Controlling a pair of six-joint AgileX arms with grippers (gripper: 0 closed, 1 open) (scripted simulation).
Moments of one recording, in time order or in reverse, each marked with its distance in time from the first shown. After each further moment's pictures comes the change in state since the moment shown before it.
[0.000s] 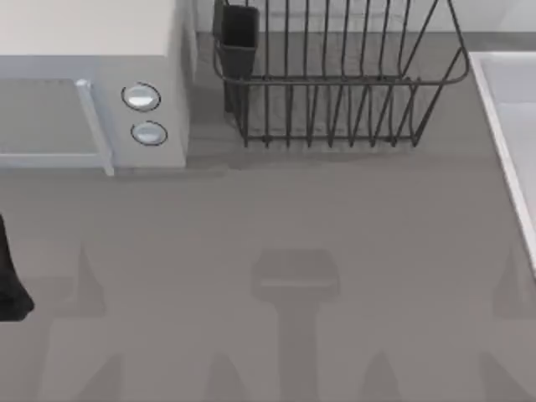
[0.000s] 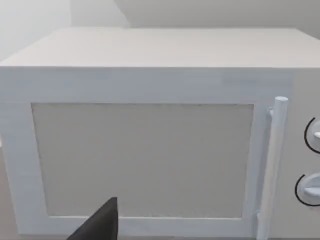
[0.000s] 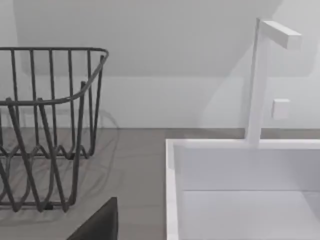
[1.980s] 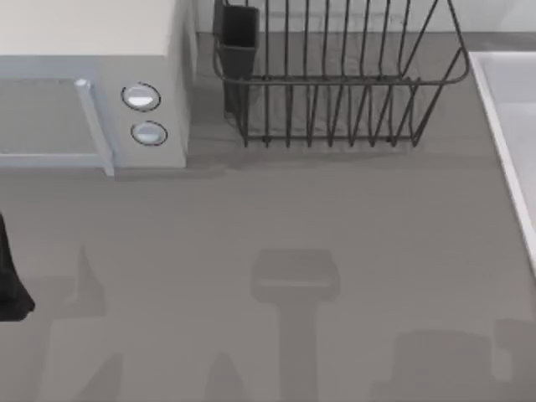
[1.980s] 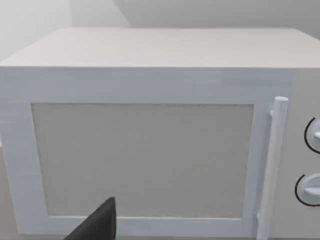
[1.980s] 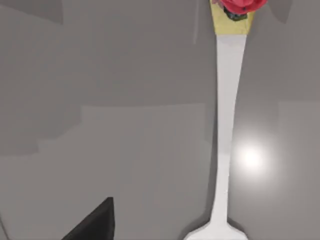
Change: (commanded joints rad) left arm 0.000 0.000 0.000 0.000 0.000 0.000; right arm -0.229 1.322 0.823 -1.070 -0.006 -1.625
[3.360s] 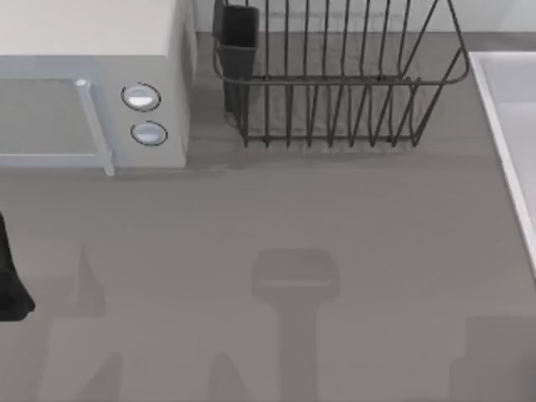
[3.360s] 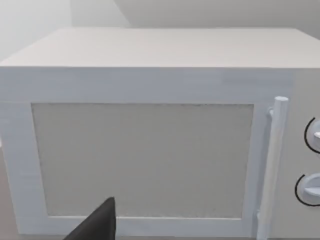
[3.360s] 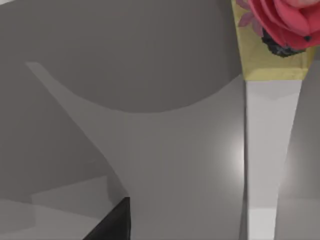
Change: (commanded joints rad) left arm 0.000 0.000 0.000 0.000 0.000 0.000; right arm 0.003 0.229 -0.259 0.486 0.000 0.009
